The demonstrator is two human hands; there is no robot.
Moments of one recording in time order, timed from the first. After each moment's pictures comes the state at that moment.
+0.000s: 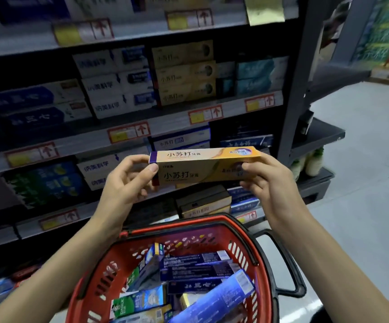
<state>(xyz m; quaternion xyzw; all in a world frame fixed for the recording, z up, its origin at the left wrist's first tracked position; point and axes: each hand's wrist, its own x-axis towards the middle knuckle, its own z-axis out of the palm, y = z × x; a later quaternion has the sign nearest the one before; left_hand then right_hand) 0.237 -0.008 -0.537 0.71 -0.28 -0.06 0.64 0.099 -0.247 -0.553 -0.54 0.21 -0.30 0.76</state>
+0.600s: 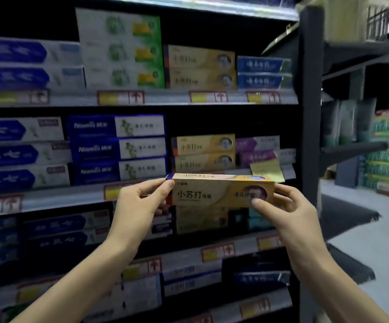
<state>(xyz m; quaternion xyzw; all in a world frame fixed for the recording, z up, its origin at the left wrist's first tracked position) 0.281 -0.075 -0.314 0.67 -0.32 0.16 0.65 0.153 -0.310 -0.350 -0.63 0.06 -0.47 0.62</state>
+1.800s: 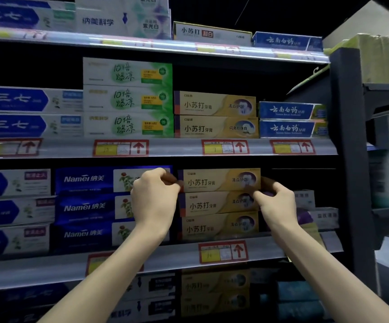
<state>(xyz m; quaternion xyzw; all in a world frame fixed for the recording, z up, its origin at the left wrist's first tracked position) 0.404 -0.161 -0.202 0.72 -0.19 0.44 0.50 0.354 -0.402 -0.236 -0.67 0.07 -0.51 0.53</state>
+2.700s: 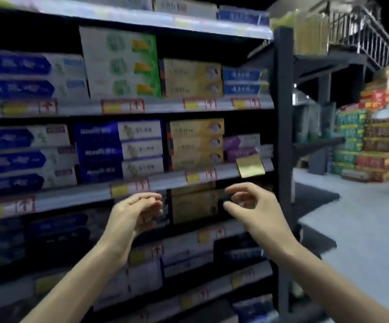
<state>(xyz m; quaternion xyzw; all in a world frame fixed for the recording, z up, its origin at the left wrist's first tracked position) 0.263 -0.019 -0.325 0.67 -0.23 -0.04 0.71 0.111 -0.235 -0.333 -0.77 0.07 -0.40 0.50</state>
